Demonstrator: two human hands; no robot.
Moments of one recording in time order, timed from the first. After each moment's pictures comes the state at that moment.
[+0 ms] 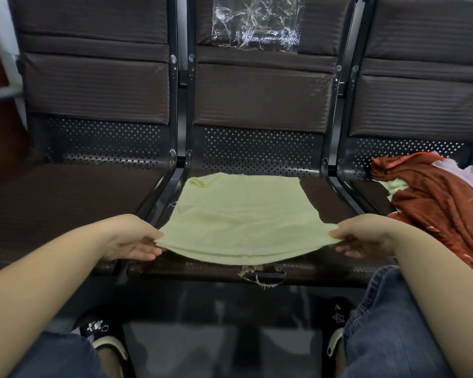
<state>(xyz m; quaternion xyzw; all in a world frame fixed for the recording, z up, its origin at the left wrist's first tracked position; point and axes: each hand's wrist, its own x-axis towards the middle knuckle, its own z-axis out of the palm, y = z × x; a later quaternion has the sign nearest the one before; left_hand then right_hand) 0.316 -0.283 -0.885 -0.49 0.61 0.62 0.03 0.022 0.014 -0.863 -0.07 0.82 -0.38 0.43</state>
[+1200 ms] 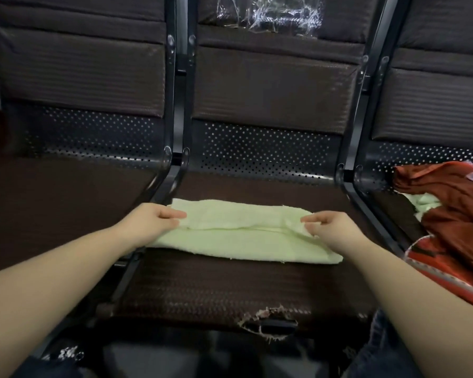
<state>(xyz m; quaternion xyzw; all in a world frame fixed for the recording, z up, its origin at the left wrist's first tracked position) 0.235 -0.321 -0.915 -0.41 0.79 0.45 -0.08 0.000 -0.081 -0.900 -0.23 0.90 -0.32 0.21</state>
